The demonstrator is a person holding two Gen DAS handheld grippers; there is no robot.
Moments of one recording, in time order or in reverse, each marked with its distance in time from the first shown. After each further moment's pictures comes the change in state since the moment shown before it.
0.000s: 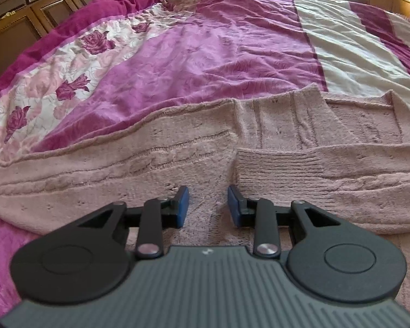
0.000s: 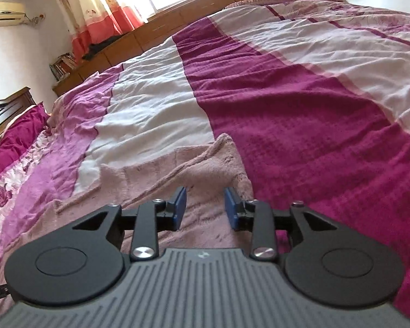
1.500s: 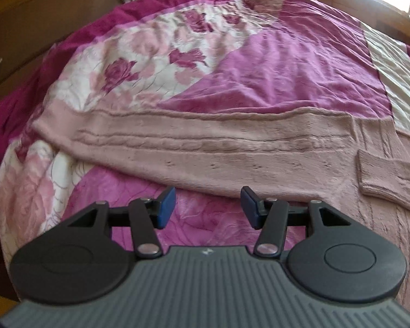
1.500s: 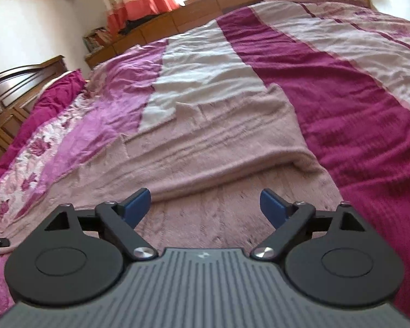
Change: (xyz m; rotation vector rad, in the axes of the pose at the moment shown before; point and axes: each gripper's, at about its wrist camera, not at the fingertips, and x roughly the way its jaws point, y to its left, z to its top) left arm -0.064 0.170 -0.037 -0.247 0.035 0.099; right arm -0.113 0.056 -0.086 -0.095 0.086 0.039
